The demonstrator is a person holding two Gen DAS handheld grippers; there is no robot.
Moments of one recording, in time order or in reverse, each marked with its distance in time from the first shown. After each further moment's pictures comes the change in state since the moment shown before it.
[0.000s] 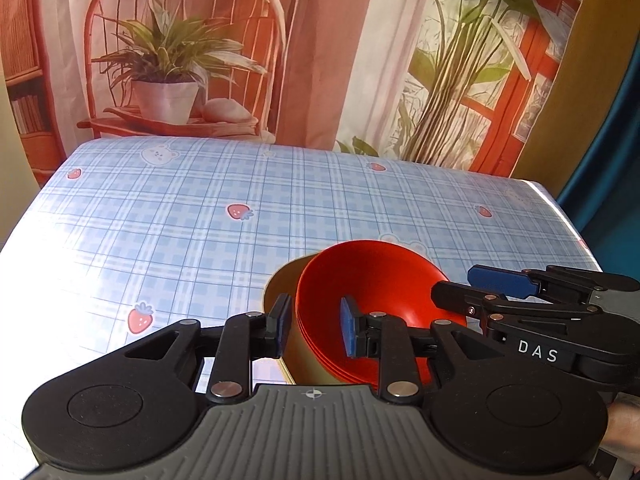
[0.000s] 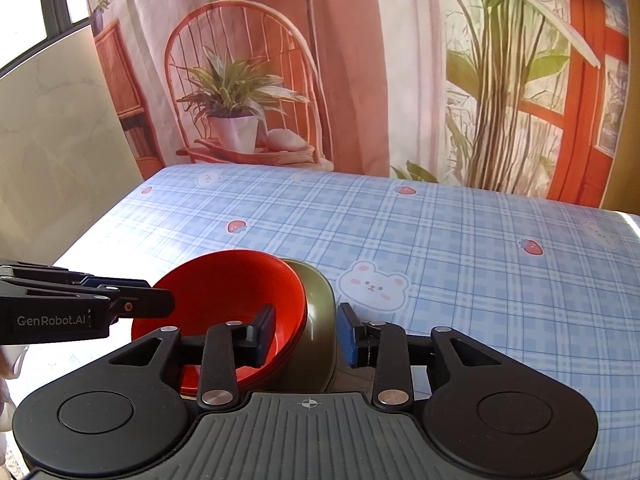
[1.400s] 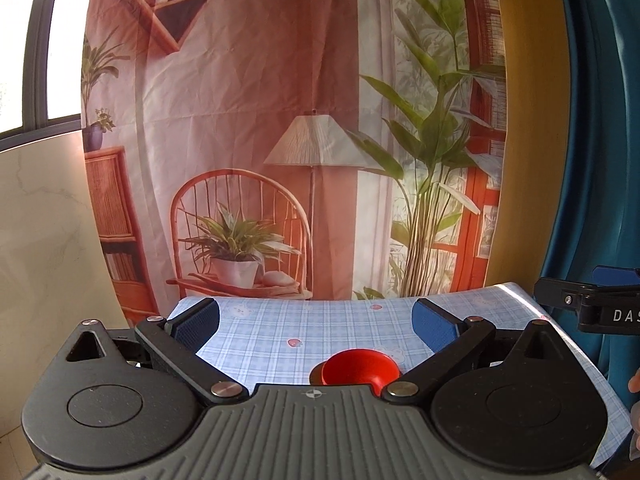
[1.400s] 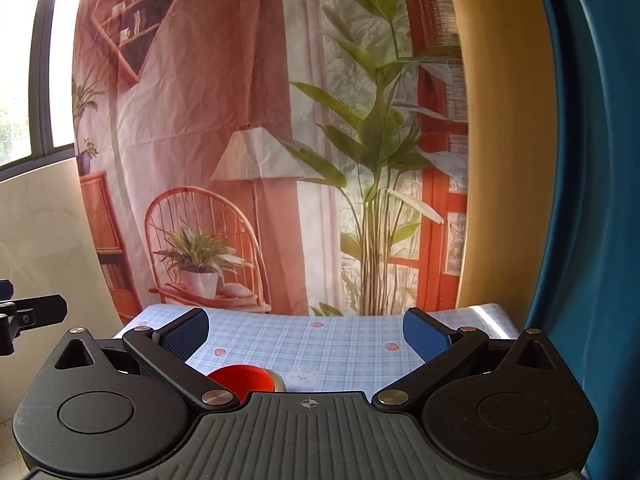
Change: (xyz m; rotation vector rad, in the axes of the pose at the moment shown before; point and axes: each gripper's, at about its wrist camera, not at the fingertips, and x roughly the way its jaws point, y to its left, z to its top) left arm -0.281 -0.074 -0.021 0.107 -0.420 0.173; right arm -0.292 0.039 -0.003 0.060 -0.381 -0.202
